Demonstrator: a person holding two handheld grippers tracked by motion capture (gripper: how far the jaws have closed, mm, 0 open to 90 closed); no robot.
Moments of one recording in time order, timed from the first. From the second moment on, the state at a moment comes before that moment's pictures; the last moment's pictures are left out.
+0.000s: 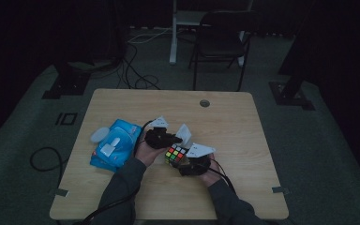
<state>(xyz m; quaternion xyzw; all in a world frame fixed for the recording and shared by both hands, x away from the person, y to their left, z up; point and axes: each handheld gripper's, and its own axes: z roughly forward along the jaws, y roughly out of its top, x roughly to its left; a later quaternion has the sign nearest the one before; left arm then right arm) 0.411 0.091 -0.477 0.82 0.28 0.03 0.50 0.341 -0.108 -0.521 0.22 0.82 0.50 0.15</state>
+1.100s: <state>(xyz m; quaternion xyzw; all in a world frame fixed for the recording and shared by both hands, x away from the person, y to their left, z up) 0.414 0.092 -0.479 0.82 0.28 0.00 0.50 0.344 -0.113 -0.522 0.23 0.82 0.50 0.16</state>
